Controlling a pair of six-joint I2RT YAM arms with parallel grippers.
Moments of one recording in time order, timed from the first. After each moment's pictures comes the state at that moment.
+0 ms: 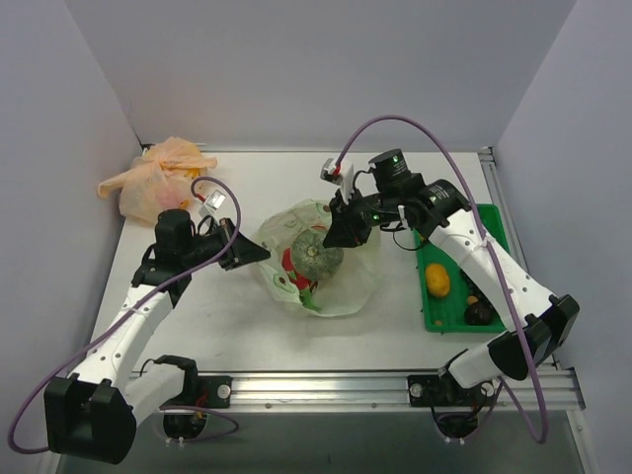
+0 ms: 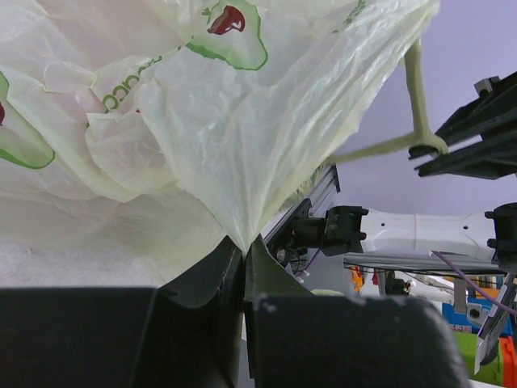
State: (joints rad) left arm -0.19 1.01 0.72 -0.14 0.80 -0.78; right arm 0.61 1.46 1.56 -0.89 -0.69 -0.16
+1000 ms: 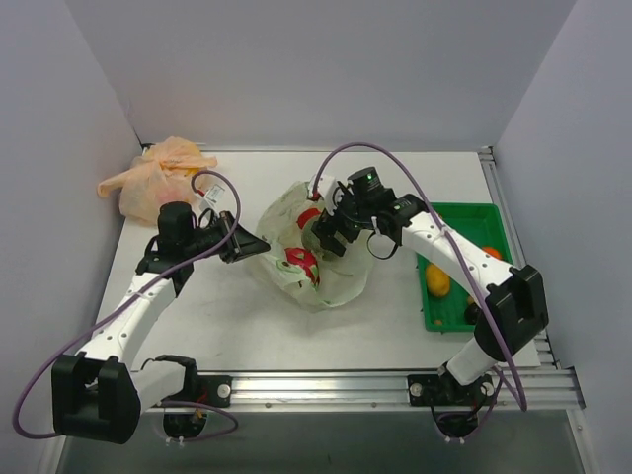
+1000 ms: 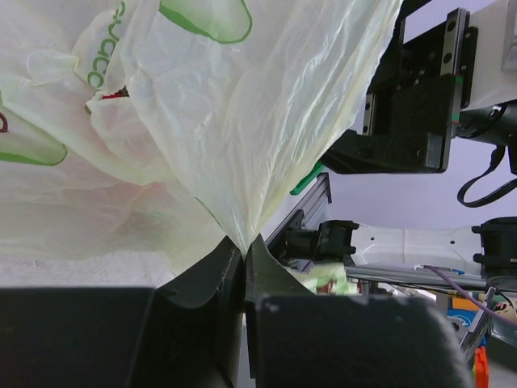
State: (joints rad) left arm -0.16 1.11 0.74 -0.08 0.81 -0.82; right arm 0.62 1.59 1.32 -0.49 -0.30 -0.45
